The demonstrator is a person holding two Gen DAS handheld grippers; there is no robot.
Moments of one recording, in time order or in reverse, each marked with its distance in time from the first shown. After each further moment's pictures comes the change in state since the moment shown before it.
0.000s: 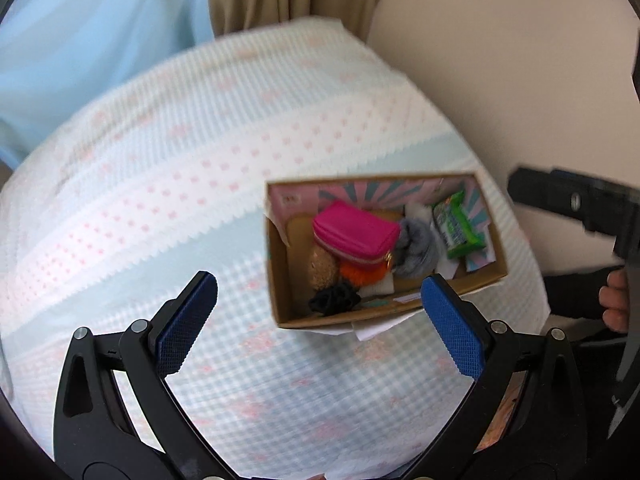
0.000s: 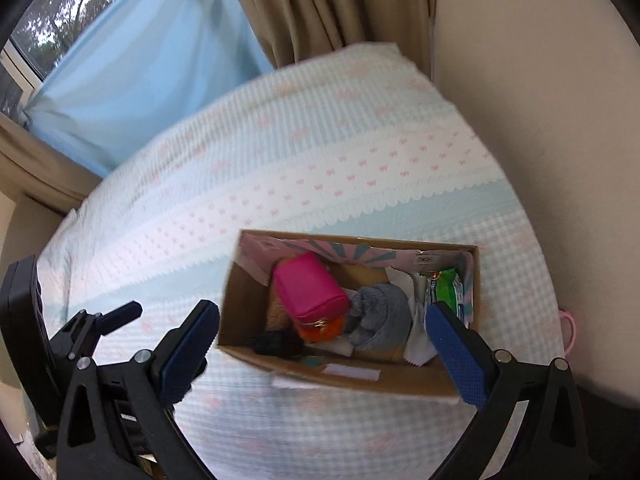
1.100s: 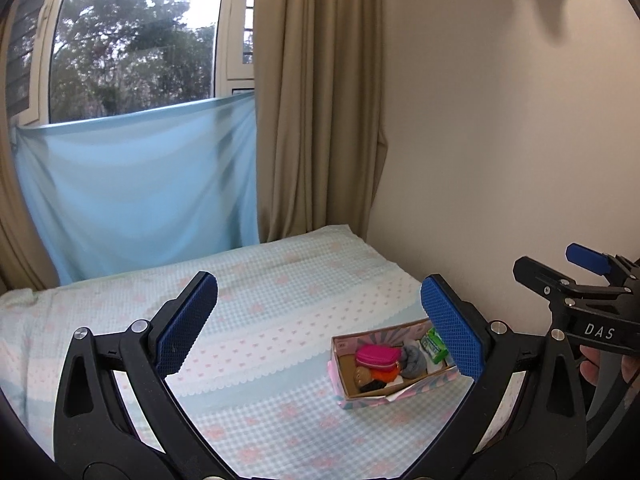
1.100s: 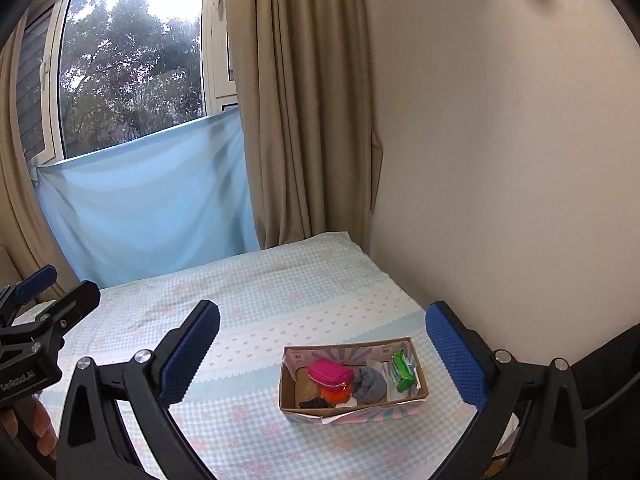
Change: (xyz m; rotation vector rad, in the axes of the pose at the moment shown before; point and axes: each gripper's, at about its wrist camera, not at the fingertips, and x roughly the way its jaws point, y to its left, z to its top) left arm -0.312 0.087 -0.072 0.064 -0.682 0.000; right arm -0.238 0.189 -0.106 -0.002 -0.631 -0.292
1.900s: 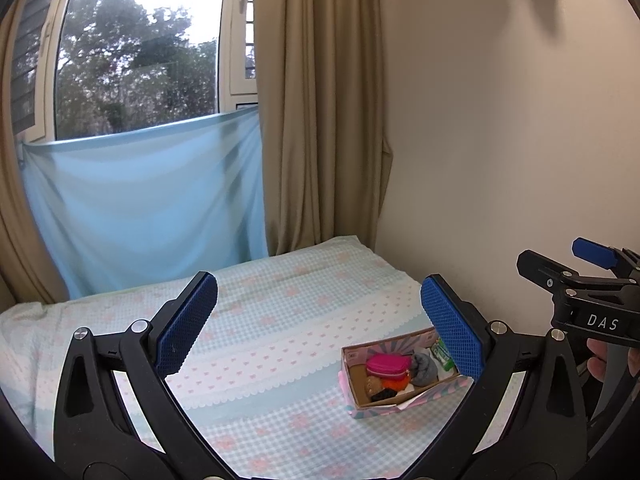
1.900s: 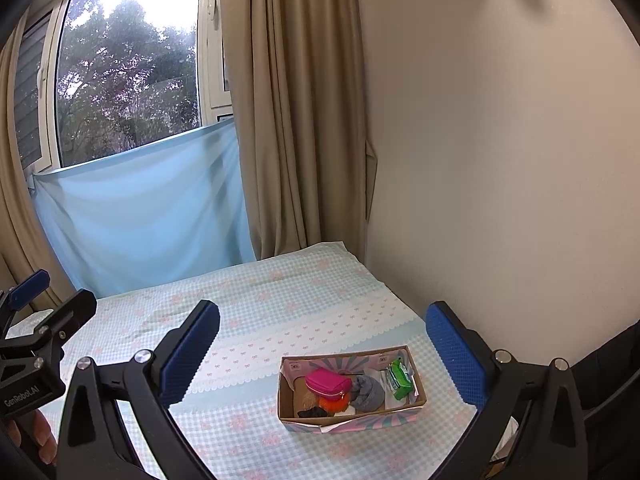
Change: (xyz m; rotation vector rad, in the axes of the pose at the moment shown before) left arm -0.001 -0.007 -0.001 0.034 -0.041 0.033; right arm -0.002 -0.002 0.001 0.013 -0.030 -0.012
